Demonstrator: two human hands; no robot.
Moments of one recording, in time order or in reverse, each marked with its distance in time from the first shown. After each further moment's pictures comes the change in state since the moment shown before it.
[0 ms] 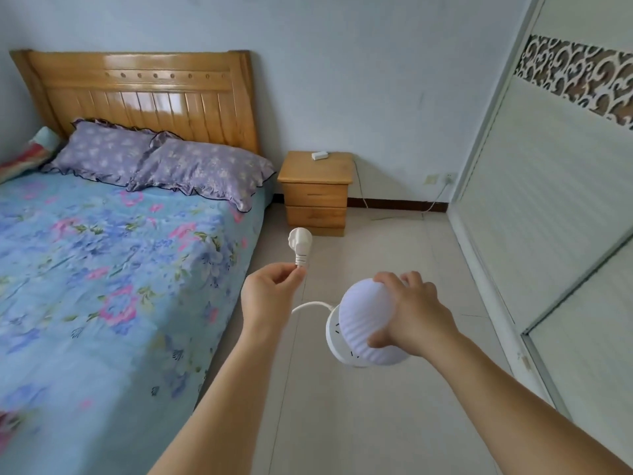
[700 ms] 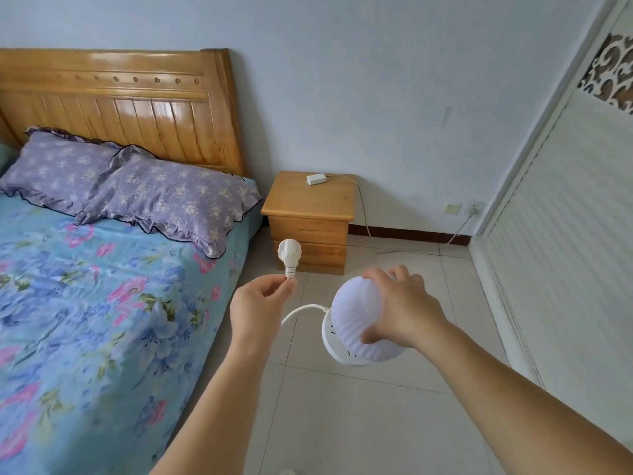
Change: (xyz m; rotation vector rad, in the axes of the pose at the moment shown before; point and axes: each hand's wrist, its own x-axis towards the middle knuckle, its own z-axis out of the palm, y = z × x) left_hand 0.341 0.014 0.191 0.005 0.078 -0.075; right_hand 0.415 0.046 -0.056 -0.053 -0.083 -0.095
